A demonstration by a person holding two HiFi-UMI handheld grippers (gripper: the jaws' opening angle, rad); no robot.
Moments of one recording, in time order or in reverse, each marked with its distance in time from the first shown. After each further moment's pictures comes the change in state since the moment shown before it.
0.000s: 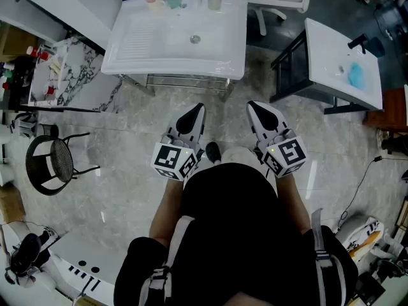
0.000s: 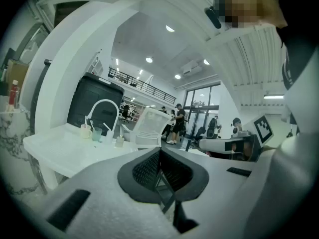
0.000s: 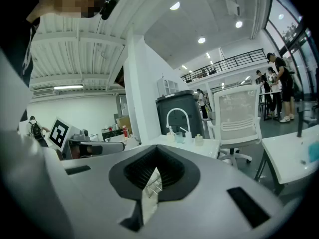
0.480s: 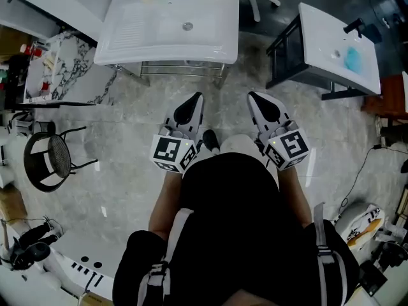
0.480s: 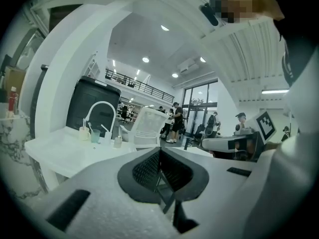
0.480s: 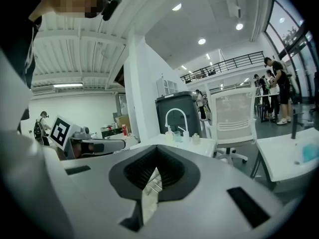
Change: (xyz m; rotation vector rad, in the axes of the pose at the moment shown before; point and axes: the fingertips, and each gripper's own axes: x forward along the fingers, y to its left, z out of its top) left arm -0.006 -0.023 -0.004 0.050 -0.005 0.001; right arm -0.029 0.001 -0.006 -0.024 -0.002 -0.014
